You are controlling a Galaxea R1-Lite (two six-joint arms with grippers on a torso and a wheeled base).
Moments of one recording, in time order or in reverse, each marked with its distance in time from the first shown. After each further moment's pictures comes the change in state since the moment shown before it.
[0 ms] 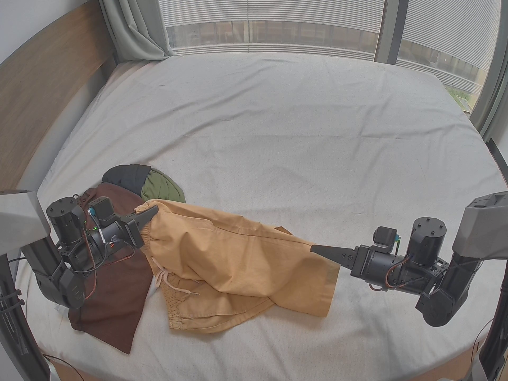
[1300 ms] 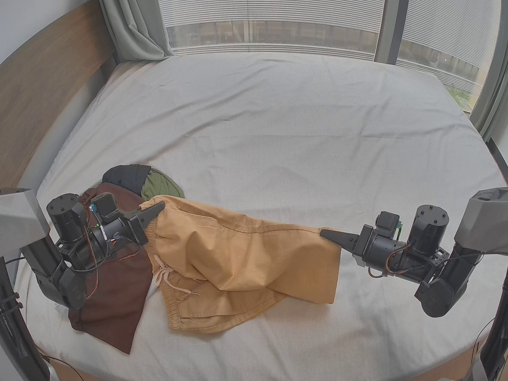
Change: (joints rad) left arm -0.039 -0.031 -0.005 0.000 -0.020 -0.060; right arm -0.022 -0.010 -0.079 -0.001 -0.008 0.123
